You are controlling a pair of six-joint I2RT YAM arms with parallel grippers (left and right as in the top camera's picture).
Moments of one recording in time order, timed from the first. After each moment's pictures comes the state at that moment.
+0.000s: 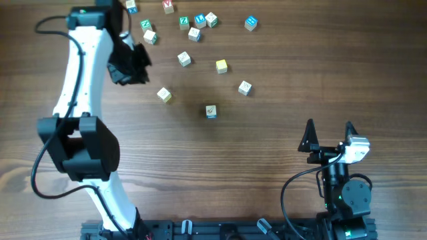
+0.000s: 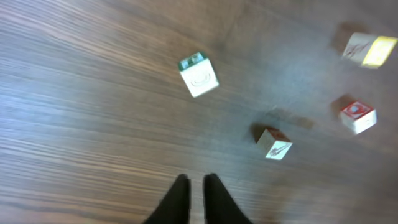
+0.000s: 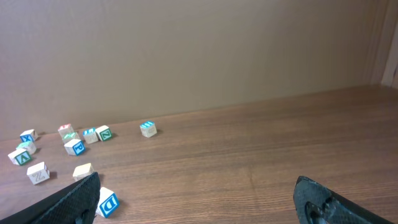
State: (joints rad) left arm -0.01 2.04 1.94 -1.45 0.22 -0.40; right arm 0.16 0.02 0.01 0.02 0.18 0.15
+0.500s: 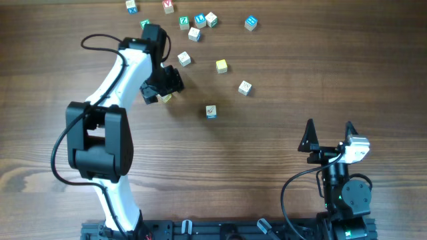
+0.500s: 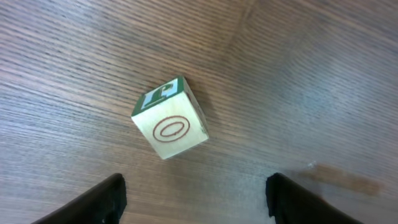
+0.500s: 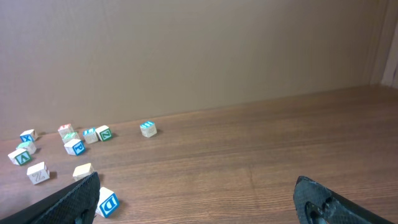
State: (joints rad) left arm -0.17 2.05 1.57 -1.02 0.08 -0.55; right arm 0.16 0.02 0.01 0.02 0.18 0.15
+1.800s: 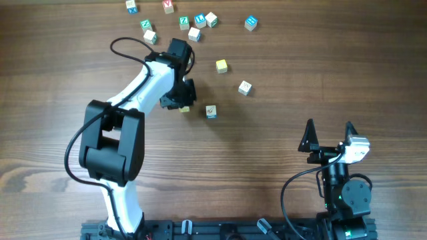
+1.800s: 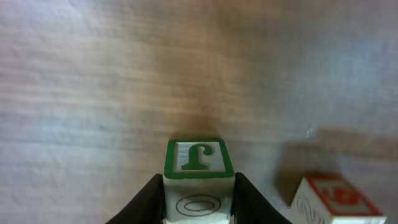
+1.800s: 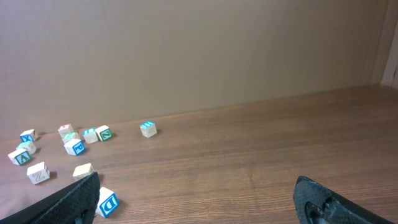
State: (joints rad) left arm -0.32 2.05 1.45 -0.92 0.05 -0.47; right arm 0.16 0.02 0.01 0.02 0.18 0.15
